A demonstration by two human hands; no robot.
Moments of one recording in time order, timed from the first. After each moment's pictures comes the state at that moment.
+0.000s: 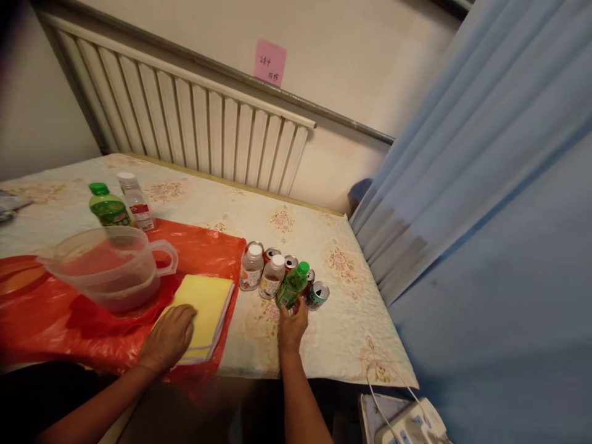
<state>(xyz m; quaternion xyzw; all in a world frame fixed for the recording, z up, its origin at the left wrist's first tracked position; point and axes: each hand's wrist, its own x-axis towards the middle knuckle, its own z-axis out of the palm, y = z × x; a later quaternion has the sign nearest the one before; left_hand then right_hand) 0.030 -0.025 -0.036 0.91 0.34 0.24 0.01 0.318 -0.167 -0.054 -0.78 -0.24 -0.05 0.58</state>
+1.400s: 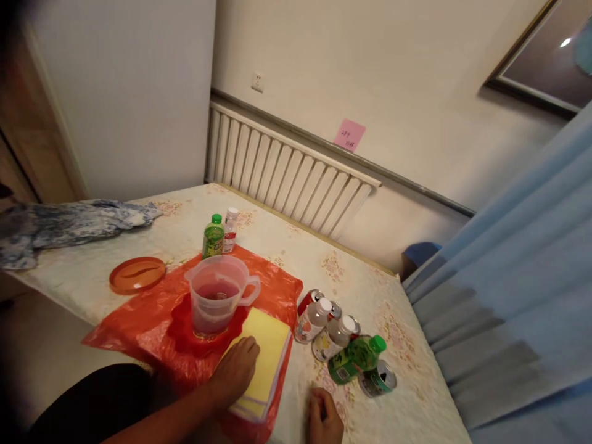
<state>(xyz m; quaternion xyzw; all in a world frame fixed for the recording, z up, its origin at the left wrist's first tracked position) 0.029 -0.025 -0.025 0.90 0.38 0.15 0.16 0.233 -0.187 -0.039 -0.79 -0.32 0.10 0.51</state>
